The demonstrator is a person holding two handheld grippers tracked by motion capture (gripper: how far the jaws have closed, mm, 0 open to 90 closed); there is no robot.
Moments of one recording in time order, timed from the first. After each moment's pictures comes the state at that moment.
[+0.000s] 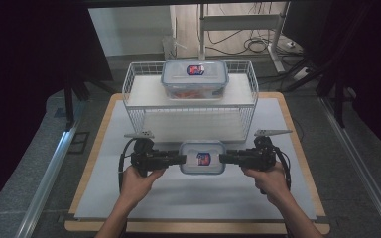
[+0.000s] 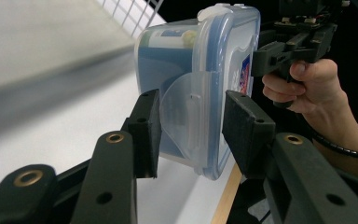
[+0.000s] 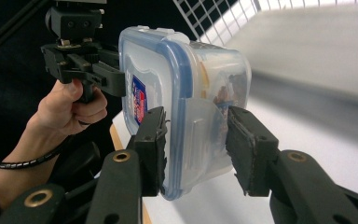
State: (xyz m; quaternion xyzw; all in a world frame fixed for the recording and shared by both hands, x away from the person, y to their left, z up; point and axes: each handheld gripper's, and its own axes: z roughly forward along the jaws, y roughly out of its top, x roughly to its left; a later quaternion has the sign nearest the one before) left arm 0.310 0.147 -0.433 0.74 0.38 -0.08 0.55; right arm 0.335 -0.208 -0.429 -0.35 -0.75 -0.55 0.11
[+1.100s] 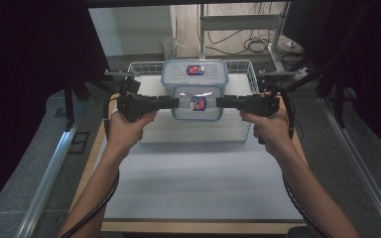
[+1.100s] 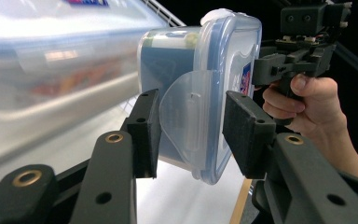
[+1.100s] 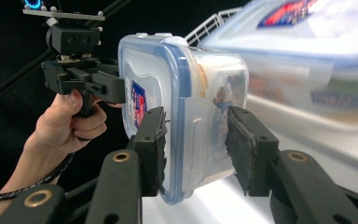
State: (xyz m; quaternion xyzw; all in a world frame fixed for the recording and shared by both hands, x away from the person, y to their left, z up) left arm 0.374 0.169 -0.304 0.72 0.37 -0.04 0.59; right arm 0.396 -0.185 -0.300 -0.34 -0.73 -0.59 0.06
